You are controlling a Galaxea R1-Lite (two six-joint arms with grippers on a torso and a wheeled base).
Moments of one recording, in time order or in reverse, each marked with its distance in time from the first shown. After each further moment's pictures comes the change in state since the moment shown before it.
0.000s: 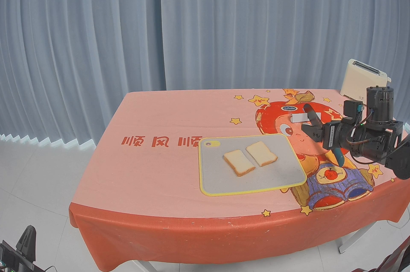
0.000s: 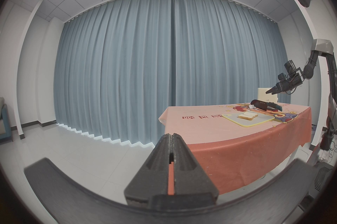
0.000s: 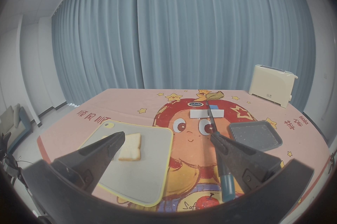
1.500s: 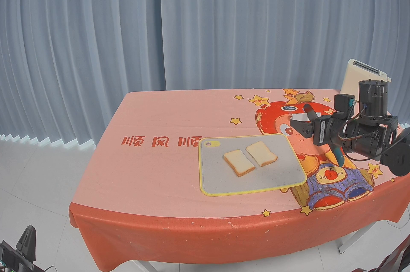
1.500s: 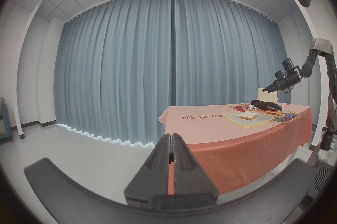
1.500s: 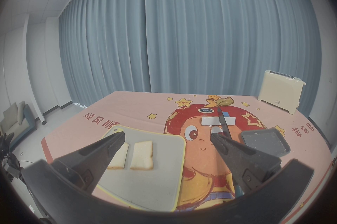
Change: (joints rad) left arm 0.000 0.000 0.000 0.000 0.000 0.000; right arm 0.072 0.023 -0.061 0.015 -0.007 0.001
